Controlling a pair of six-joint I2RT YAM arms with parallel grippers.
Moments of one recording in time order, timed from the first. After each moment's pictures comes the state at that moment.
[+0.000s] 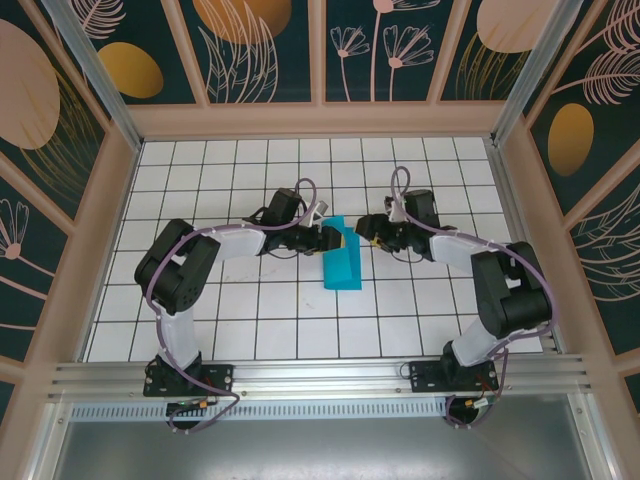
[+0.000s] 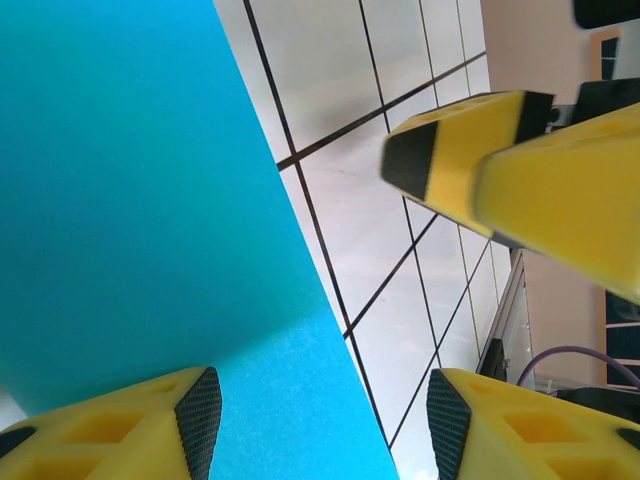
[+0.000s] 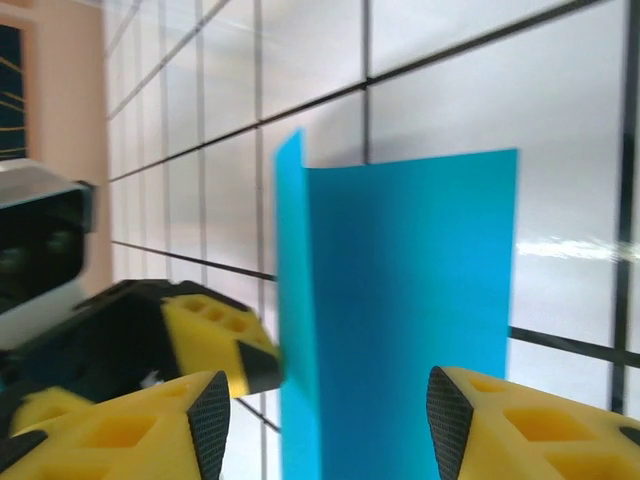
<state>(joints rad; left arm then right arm) -0.59 1.91 1.05 0.09 0.76 -0.68 0.30 1.59 0.76 0.08 -0.68 0.70</state>
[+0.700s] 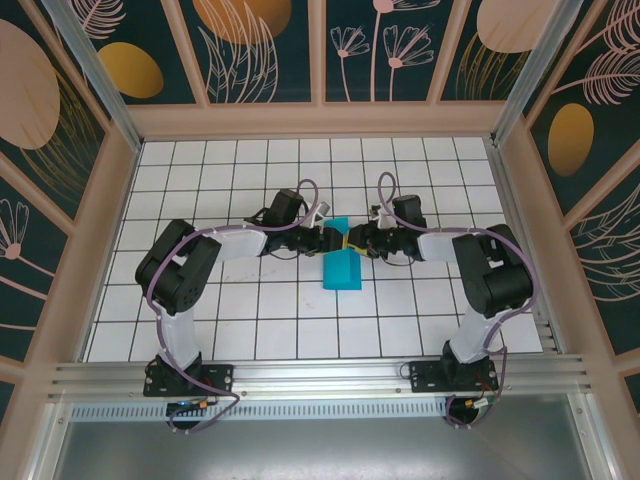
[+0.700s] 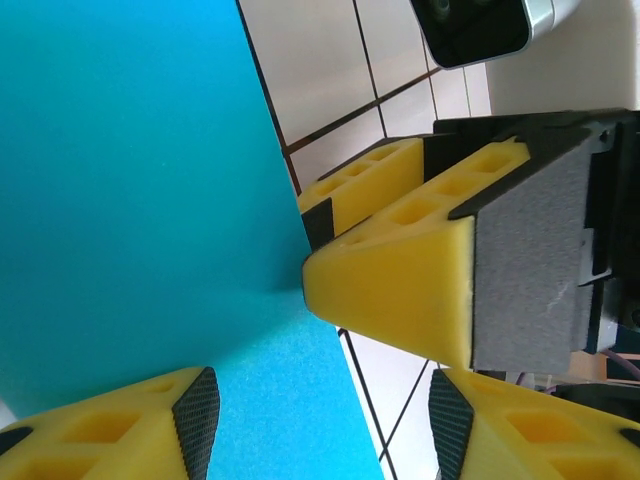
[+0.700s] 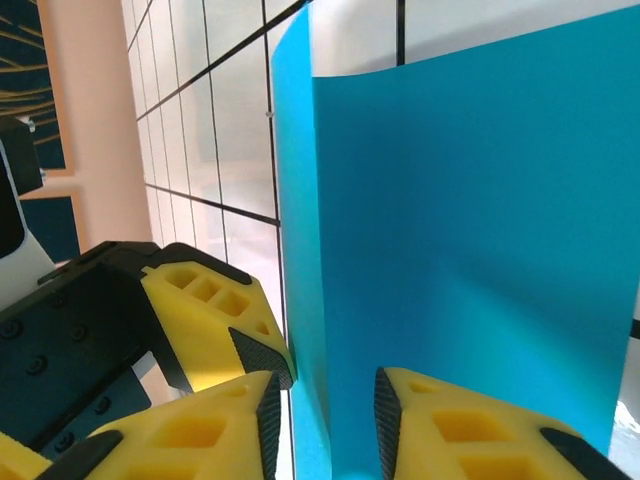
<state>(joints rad) -0.60 1.91 1.05 0.09 0.76 -0.68 0.34 1.75 0.77 0.17 -0.81 0.76</state>
